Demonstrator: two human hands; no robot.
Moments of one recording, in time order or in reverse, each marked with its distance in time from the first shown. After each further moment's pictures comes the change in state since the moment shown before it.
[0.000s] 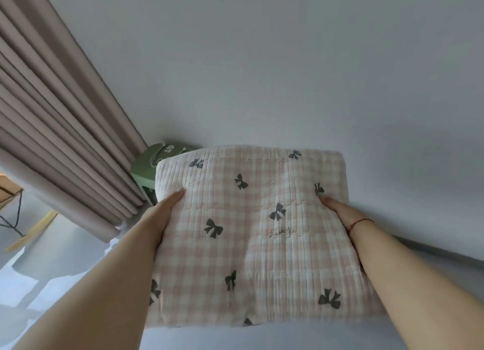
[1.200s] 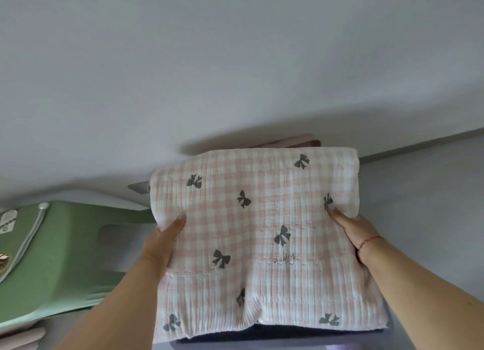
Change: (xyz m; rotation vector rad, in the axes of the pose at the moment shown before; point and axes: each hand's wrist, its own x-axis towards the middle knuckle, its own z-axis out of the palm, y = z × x) left_hand 0.457 0.004 0.124 0.460 -0.286 -0.001; right_hand 0.290 0.170 0.064 0.206 0.590 0.105
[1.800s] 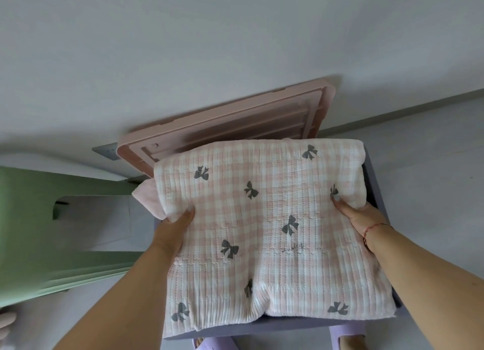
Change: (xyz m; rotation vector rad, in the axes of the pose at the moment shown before) left_hand 0.076 -0.093 0.025 0.107 -0.027 -0.031; right_hand 0.040 0.083 0.011 -0.180 0.068 0.102
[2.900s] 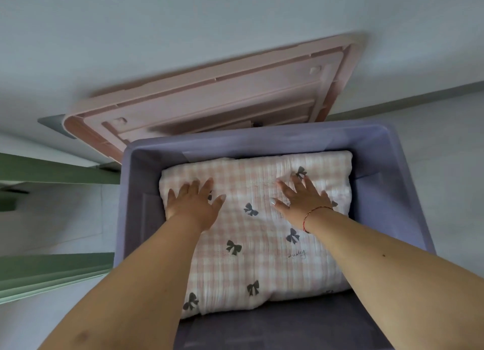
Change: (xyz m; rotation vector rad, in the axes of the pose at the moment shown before) left_hand 0.113 -0.032 0.085 1.552 -0.073 0.351; right_hand 0.097 0.030 0.119 -1.351 -0.267 -0.314
